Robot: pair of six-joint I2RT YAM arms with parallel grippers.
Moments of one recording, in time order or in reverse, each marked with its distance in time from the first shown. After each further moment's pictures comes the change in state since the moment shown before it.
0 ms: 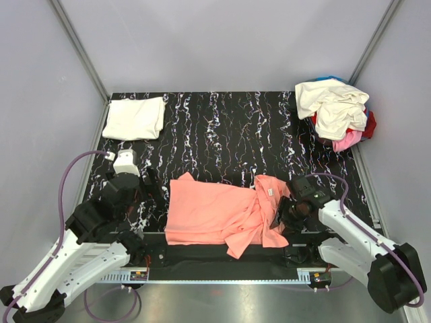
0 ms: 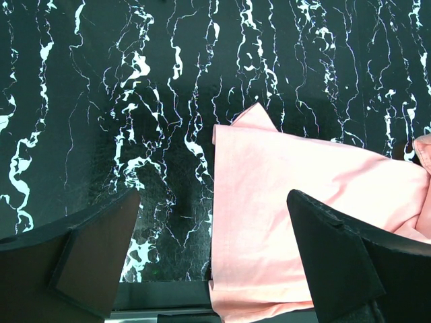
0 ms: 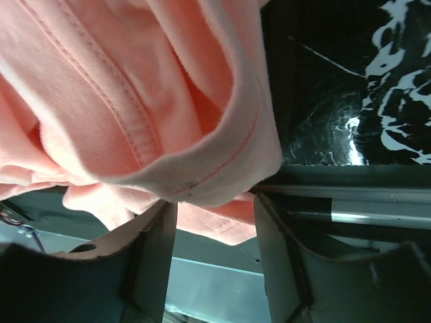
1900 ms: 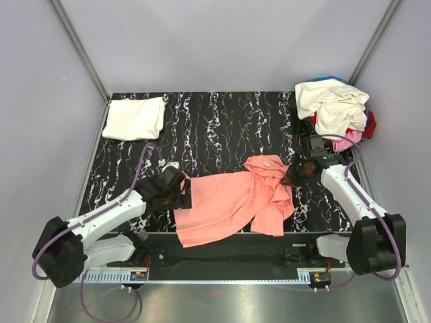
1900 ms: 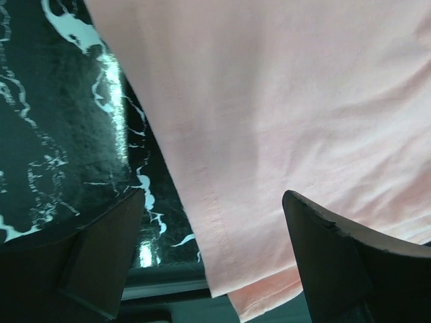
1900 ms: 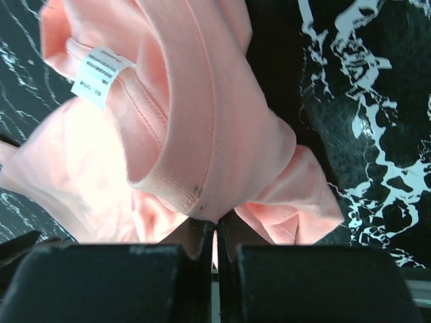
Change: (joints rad) left arm 0.016 0.541 -0.225 0.271 0.349 -0.130; right arm -0.275 0.314 0.391 0.148 0.079 -0.137
